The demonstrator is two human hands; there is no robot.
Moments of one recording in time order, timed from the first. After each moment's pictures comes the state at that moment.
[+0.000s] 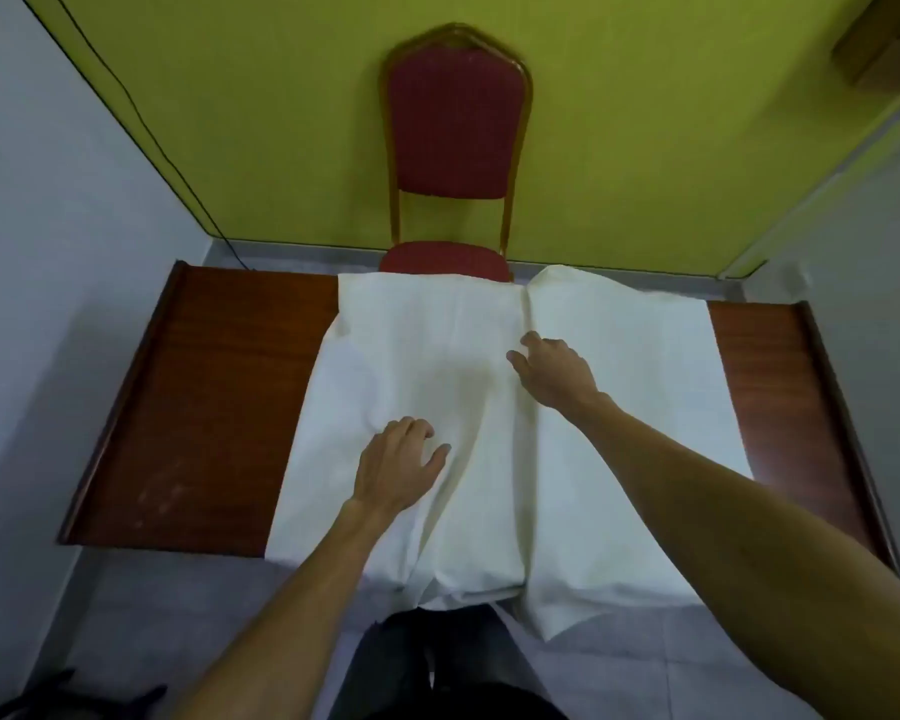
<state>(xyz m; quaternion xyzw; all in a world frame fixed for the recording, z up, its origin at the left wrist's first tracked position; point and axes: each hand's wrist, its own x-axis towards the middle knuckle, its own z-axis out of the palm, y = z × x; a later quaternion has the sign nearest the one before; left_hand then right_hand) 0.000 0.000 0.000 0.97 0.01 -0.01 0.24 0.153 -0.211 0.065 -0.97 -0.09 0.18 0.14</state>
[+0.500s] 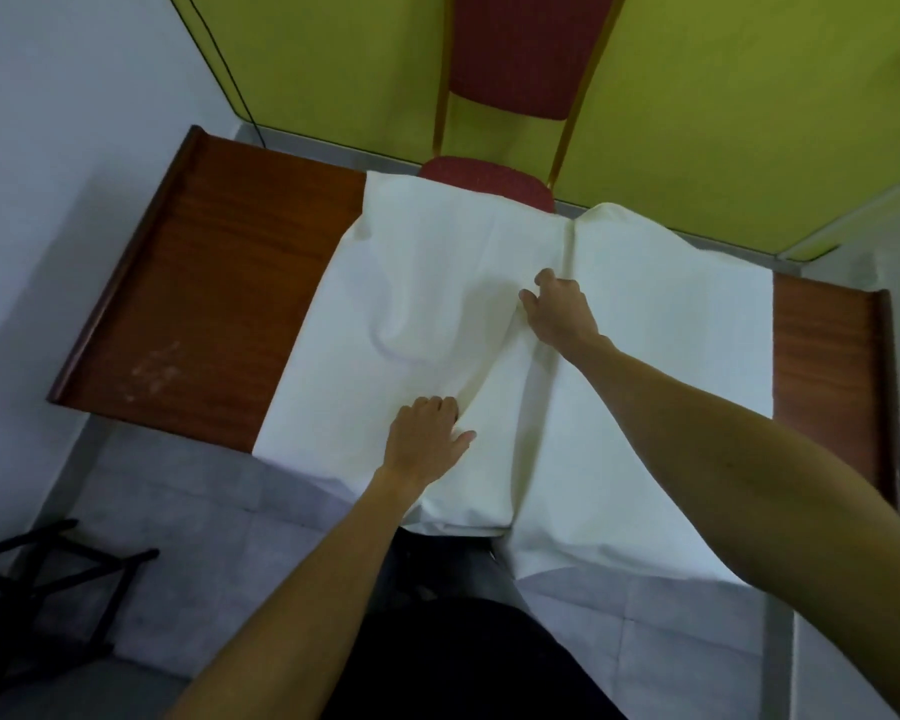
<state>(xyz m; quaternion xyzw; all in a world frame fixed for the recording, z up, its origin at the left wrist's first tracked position) -0.034 -0.052 -0.047 0.98 0.05 -0.08 0.15 0.174 -0.188 0.010 -0.96 -0.09 0.18 0.18</state>
